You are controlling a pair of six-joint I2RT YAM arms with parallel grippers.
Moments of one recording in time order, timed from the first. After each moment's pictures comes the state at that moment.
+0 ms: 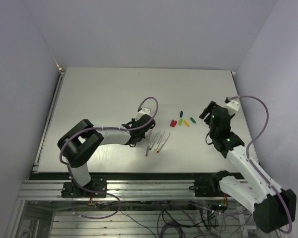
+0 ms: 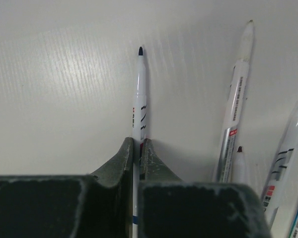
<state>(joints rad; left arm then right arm) -0.87 1.77 0.88 0.00 -0.55 -0.44 0.33 0.82 0.60 -0.13 0.58 0.49</state>
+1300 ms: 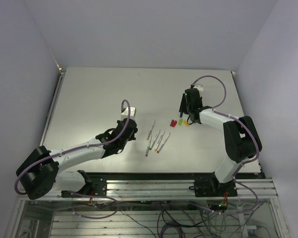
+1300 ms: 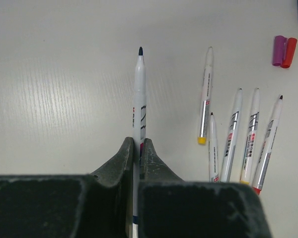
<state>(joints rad) -0.87 1.24 0.63 0.00 -0.51 -0.45 0.34 1.71 0.96 0.02 0.35 0.37</state>
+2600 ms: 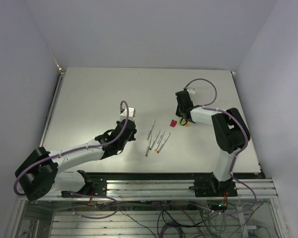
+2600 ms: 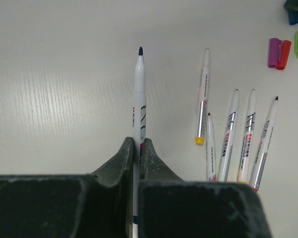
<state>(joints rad) -0.87 1.23 0.60 0.04 -0.50 -0.46 0.40 1.89 1.05 0.00 0.37 0.45</state>
